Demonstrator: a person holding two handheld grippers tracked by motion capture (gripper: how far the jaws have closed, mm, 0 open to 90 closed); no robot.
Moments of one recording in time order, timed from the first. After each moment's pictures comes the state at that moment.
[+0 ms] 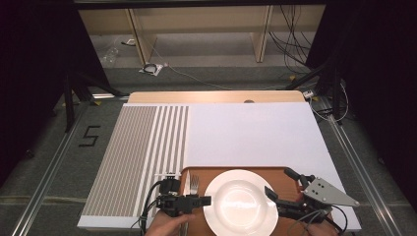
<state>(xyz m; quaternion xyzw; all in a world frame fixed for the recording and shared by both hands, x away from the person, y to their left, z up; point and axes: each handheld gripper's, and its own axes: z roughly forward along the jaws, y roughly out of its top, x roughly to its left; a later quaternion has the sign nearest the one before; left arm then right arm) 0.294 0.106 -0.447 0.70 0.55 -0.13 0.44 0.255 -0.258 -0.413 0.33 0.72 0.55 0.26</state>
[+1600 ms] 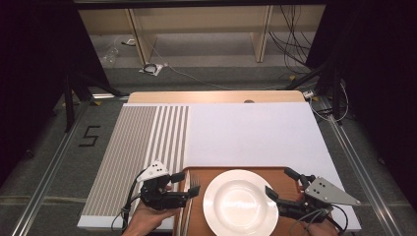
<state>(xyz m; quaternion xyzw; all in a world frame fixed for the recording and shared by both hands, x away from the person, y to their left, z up) 0.290 0.134 -0.409 0.76 0.39 0.05 0.52 0.256 -0.259 -0.413 0.34 0.72 0.55 0.25</state>
